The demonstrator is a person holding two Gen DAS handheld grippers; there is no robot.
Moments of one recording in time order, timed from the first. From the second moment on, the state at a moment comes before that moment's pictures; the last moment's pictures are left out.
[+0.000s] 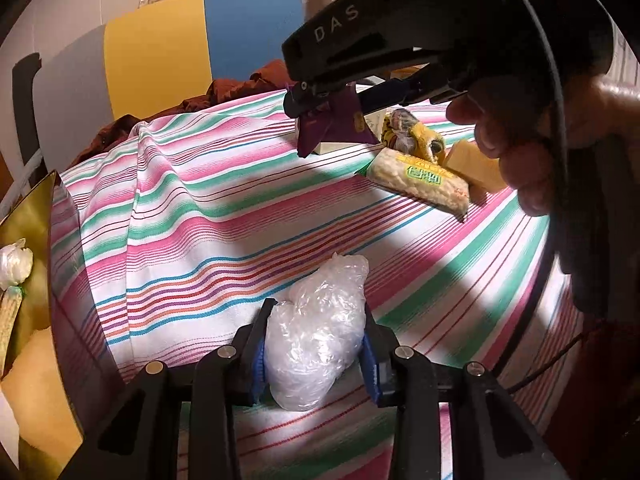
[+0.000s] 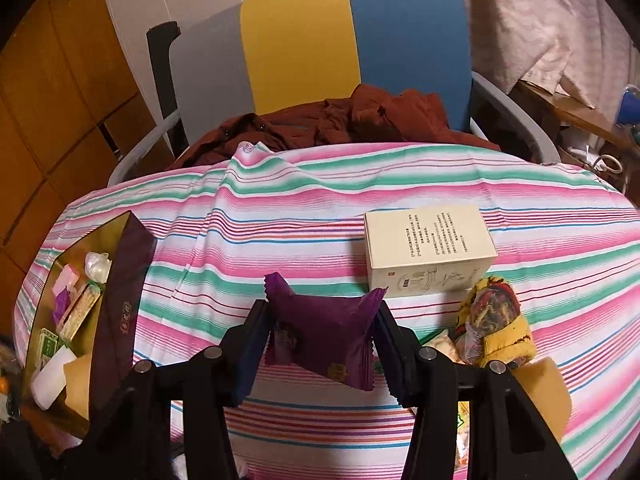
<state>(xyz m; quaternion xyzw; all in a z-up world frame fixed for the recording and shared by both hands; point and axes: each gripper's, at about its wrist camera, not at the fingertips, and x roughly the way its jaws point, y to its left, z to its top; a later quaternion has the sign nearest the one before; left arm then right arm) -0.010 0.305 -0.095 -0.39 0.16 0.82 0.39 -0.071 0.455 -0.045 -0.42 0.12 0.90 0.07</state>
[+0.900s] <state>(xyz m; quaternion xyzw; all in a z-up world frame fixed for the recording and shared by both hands) -0.023 0.143 -0.003 -0.35 0.03 0.90 0.27 -0.055 0.386 -0.038 -0.42 0.07 0.90 0.03</state>
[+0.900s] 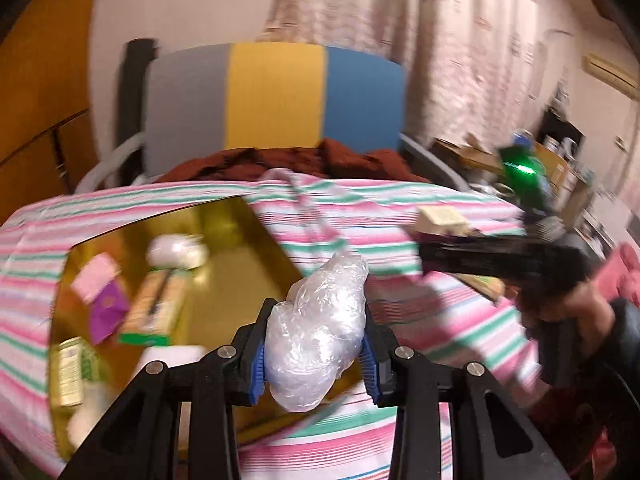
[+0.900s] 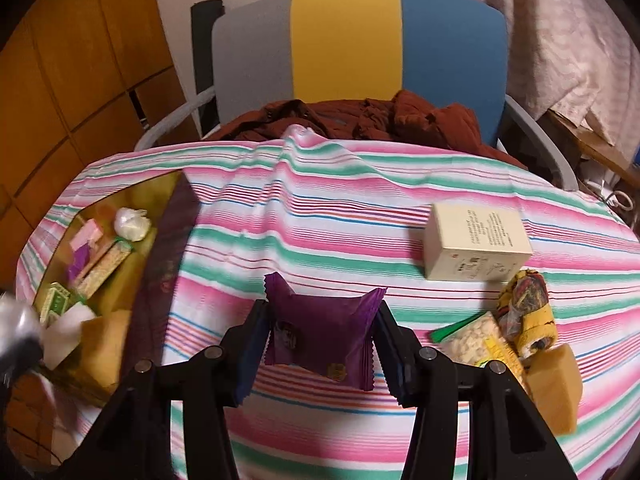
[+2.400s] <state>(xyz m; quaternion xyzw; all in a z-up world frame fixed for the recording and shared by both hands) -0.092 0.013 -0.028 -0.38 -0.02 0.92 0.07 -0.096 0.191 -0.006 -0.40 0.06 0.91 -0.11</state>
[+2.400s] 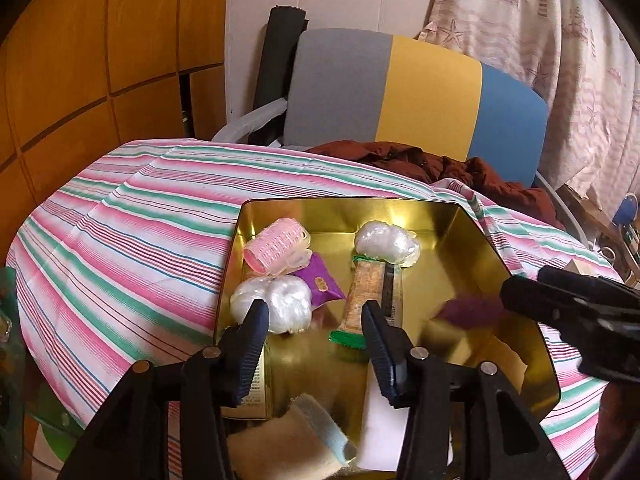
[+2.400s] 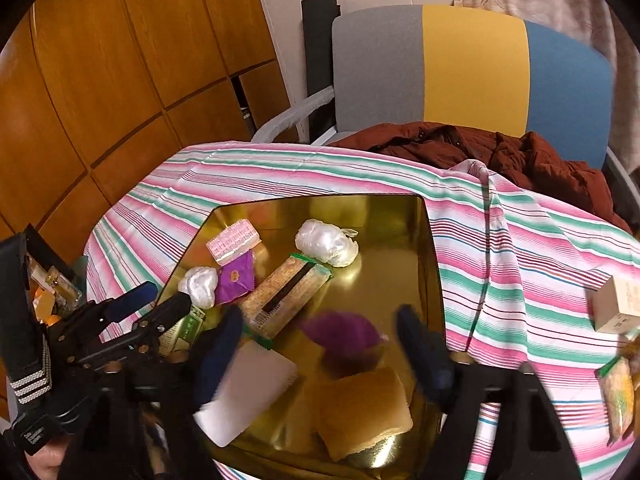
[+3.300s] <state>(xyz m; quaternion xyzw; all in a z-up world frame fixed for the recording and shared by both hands) -0.070 0.031 -0.020 -0.38 -0.03 0.92 0.11 -0.037 0.261 -0.011 -0.40 0.09 0.91 -0.01</state>
